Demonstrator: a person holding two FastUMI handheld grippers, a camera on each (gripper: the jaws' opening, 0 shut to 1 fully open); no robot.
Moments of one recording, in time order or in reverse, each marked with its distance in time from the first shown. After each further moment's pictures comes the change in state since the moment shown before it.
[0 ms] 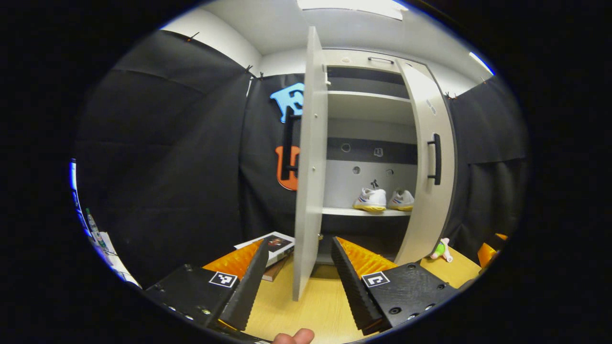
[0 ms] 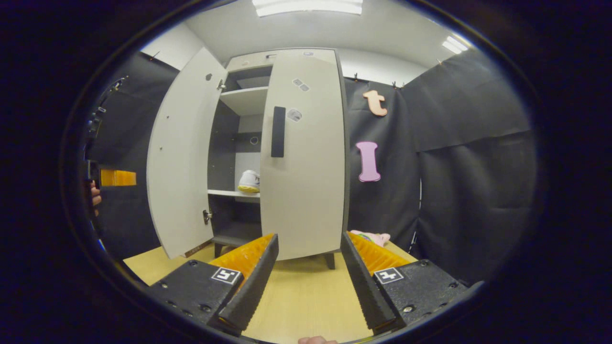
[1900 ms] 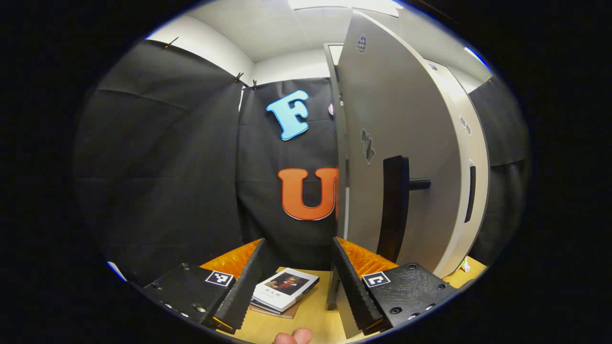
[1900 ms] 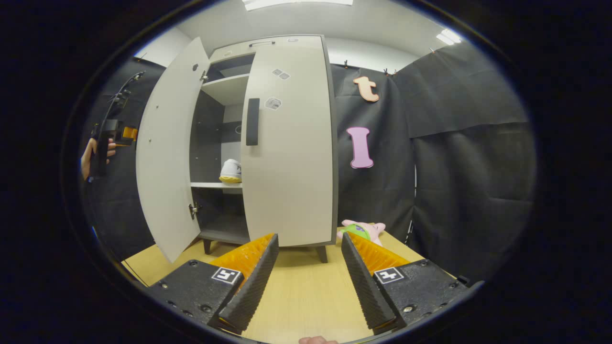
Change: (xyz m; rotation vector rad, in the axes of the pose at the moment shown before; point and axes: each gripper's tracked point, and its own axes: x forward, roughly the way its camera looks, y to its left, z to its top) left arm 0.131 -0.001 0.096 0.080 -0.048 -0.064; right arm 0.024 -0.031 -0.019 0.013 0.066 -0.045
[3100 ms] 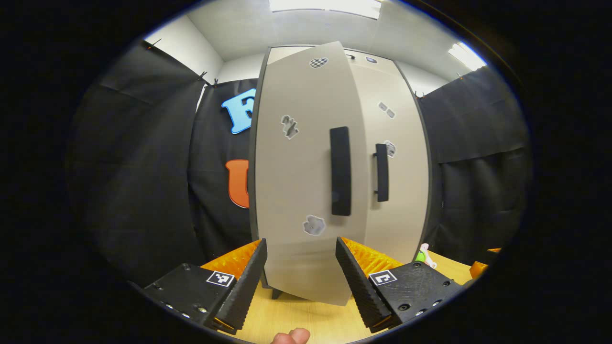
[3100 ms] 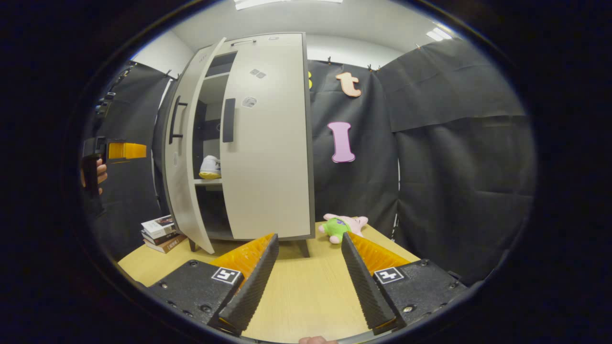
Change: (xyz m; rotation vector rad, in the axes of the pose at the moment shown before) left arm -0.084 -0.162 -0.063 -0.005 -0.014 -0.237; right arm -0.008 -0.037 -0.011 0.029 0.021 -0.073
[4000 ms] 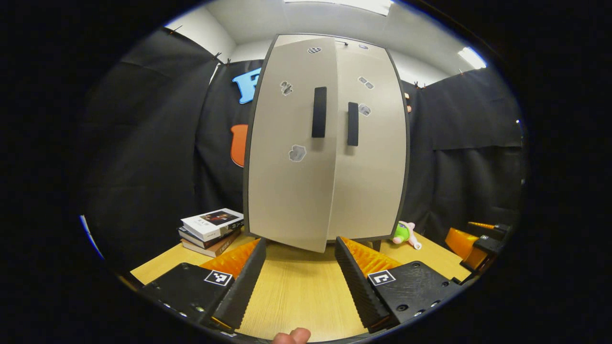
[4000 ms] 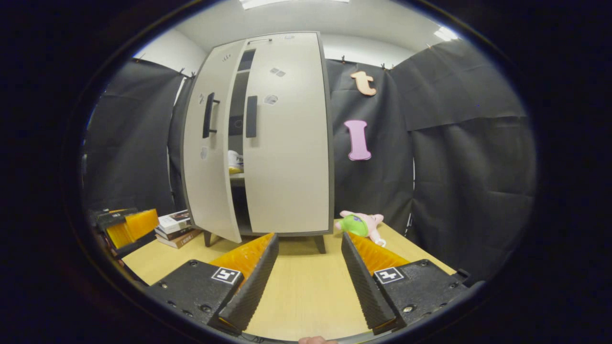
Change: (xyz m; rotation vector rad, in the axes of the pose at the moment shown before) left arm -0.083 -0.042 -0.130 -0.081 0.126 0.056; right arm -0.008 0.035 -0.011 -0.021 0.009 0.091
